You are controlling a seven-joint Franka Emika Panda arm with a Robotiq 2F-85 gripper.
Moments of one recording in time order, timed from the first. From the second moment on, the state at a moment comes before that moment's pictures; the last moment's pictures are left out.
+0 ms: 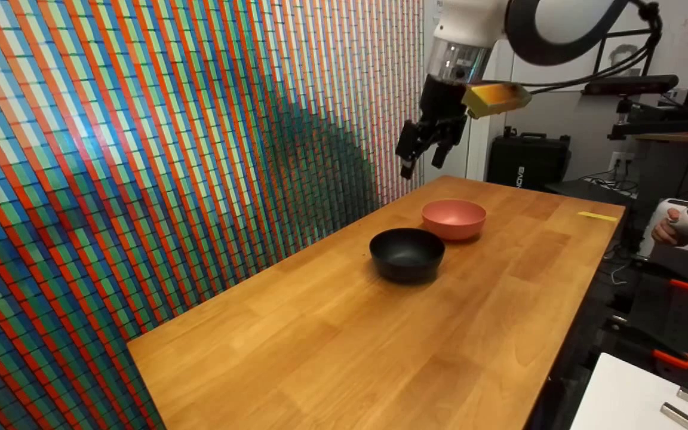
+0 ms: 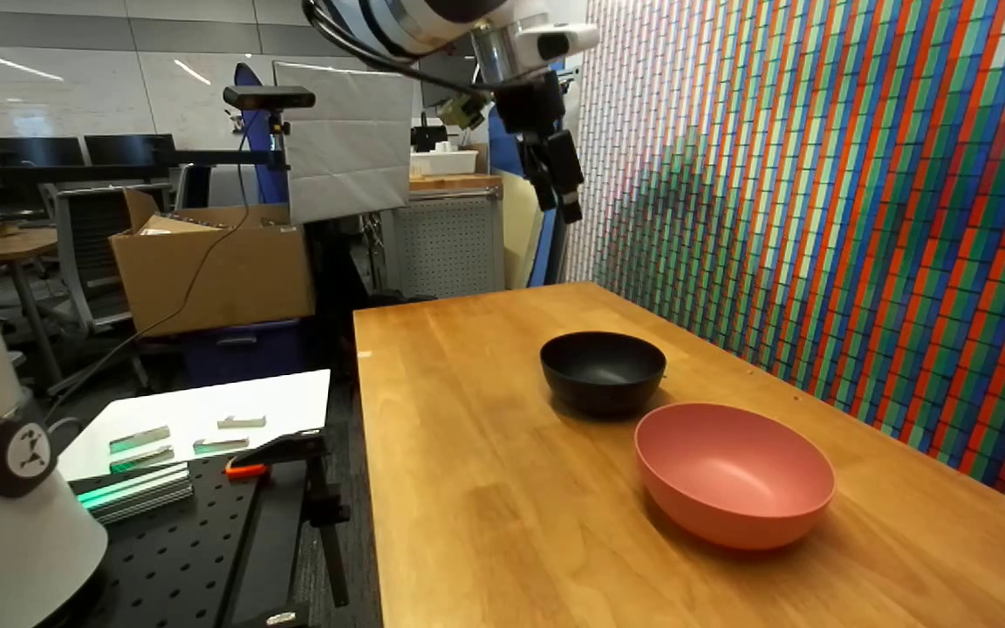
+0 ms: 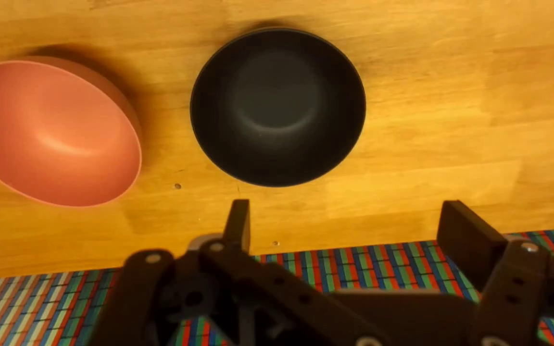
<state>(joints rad) 0.11 -0.01 0.29 -2.34 -0.20 2.61 0.57</state>
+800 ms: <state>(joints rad) 0.32 0.40 0.11 -2.11 -0.39 2.62 0.74</state>
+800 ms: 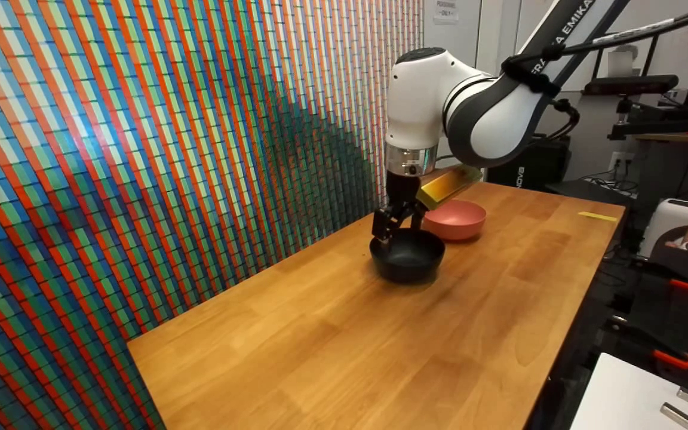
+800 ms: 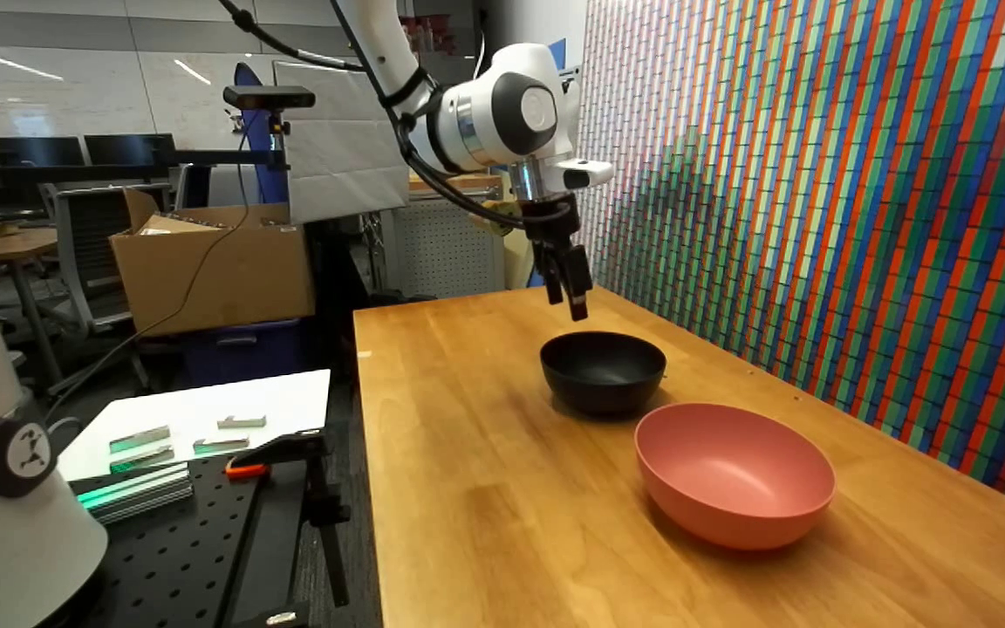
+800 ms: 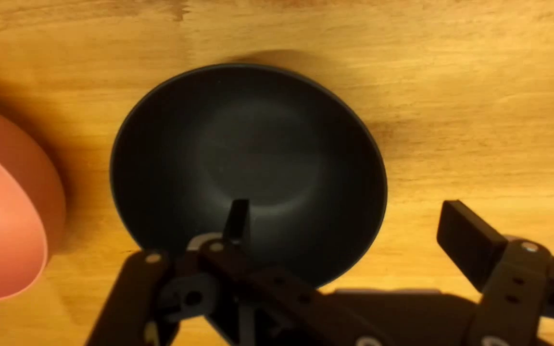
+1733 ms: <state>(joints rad) 0.40 0.58 0.04 -1.97 -0.33 2.59 0.74</state>
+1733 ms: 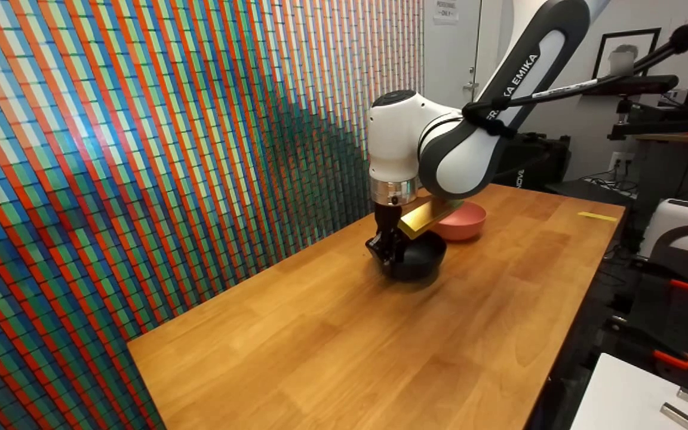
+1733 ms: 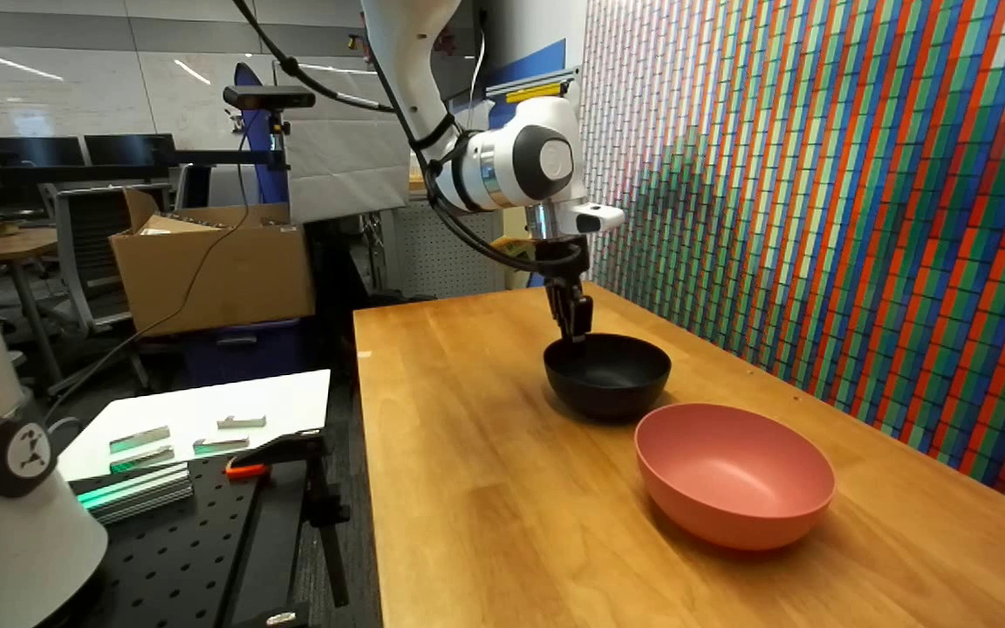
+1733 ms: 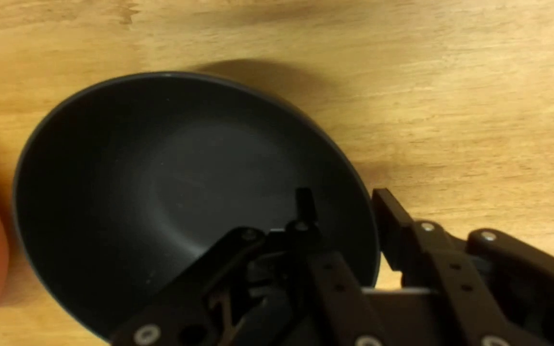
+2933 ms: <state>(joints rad) 0.35 0.54 0.04 -1.80 -0.18 2.32 0.67</state>
